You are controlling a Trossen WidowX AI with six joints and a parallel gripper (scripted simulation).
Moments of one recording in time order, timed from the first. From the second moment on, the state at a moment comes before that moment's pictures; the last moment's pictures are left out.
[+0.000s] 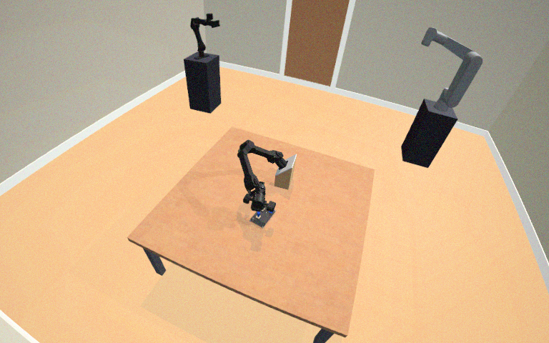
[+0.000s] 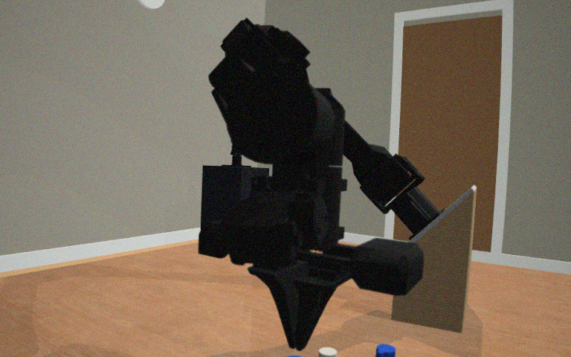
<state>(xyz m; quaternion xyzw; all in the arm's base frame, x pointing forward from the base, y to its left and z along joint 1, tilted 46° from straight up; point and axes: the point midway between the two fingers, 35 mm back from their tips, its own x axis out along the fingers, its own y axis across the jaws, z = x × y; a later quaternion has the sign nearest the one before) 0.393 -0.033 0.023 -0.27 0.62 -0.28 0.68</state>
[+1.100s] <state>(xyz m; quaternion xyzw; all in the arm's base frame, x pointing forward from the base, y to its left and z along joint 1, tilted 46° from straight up) 0.232 -0.002 0.011 -0.27 0.63 -0.28 0.68</state>
